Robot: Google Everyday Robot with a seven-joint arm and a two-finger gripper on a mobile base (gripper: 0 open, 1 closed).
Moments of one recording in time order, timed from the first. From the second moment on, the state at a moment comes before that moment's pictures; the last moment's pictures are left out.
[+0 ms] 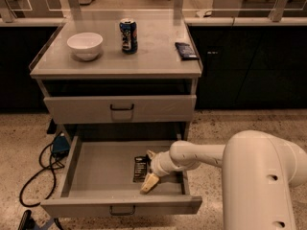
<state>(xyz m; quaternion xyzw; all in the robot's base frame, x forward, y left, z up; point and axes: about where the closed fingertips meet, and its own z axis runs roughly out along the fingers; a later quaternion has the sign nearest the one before) 0.618 0.023 0.360 -0.62 0.70 0.19 0.31</state>
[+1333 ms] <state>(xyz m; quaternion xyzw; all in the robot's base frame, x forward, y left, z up) 0.639 0.021 0.326 -0.59 0.70 0.27 0.28</state>
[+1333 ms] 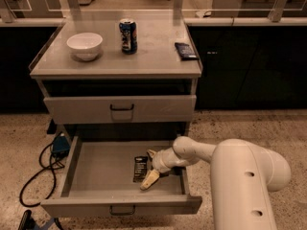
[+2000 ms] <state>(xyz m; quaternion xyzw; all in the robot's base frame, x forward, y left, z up) 0.638 0.022 0.326 -0.59 0.70 0.27 0.28</state>
